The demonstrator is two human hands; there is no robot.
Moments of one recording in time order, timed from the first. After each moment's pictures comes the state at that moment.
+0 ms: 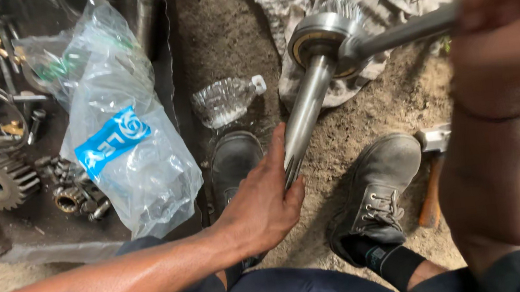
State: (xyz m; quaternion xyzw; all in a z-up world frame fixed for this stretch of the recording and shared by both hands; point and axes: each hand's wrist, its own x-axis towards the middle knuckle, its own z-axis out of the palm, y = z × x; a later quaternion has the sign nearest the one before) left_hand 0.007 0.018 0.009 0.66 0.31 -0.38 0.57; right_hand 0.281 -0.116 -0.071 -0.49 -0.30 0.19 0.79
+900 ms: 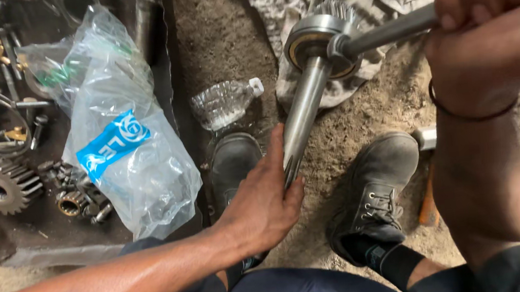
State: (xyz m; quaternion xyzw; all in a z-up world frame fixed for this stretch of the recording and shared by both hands) left_hand 0.008 0.016 0.012 0.67 0.30 -0.37 0.57; right_hand 0.276 -0.099 -0.102 -0.46 -0.31 0.14 0.82
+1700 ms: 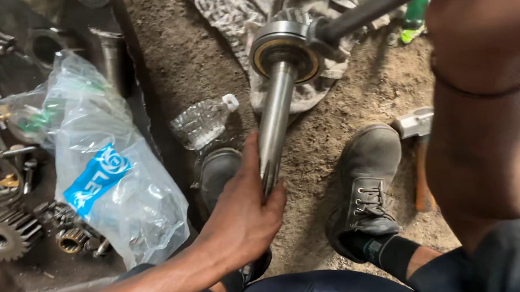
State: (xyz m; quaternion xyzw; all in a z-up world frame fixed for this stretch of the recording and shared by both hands) left_hand 0.034 0.024 0.034 0.62 0.34 -0.44 0.55; right_hand 0.317 -0.164 -0.100 -0.45 -0.32 0.14 0.82
